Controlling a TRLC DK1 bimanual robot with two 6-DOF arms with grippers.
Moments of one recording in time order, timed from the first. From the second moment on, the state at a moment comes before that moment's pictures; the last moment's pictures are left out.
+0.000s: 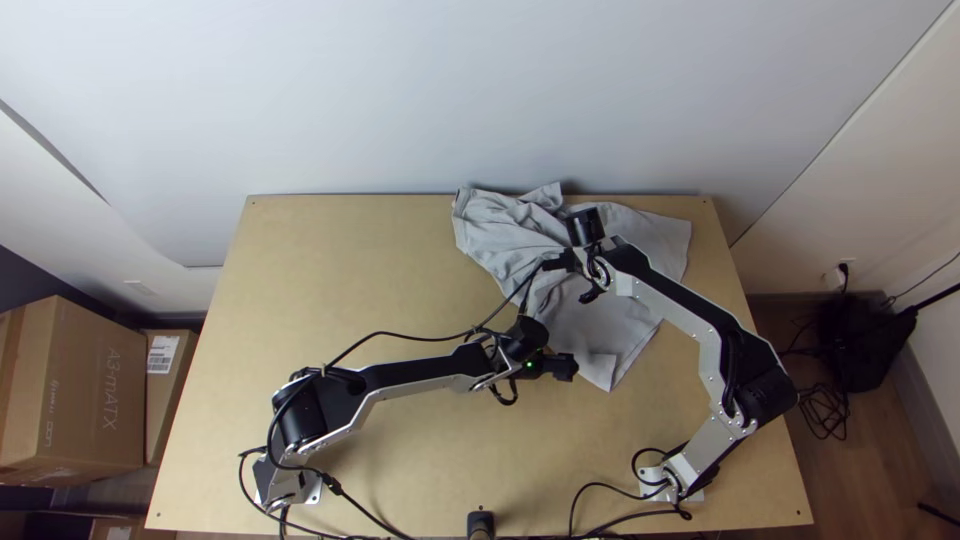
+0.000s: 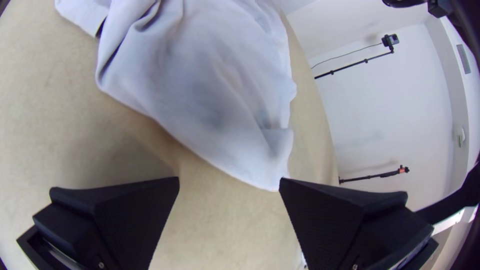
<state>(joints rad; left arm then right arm) -1.08 2.07 1.40 0.04 0.16 -0.96 0.45 1.78 1.30 -0.40 0.32 0.19</state>
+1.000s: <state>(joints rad) -1.01 1.84 1.22 -0.20 0.16 -0.70 0.43 1.74 1.28 -0.36 0.33 0.19</state>
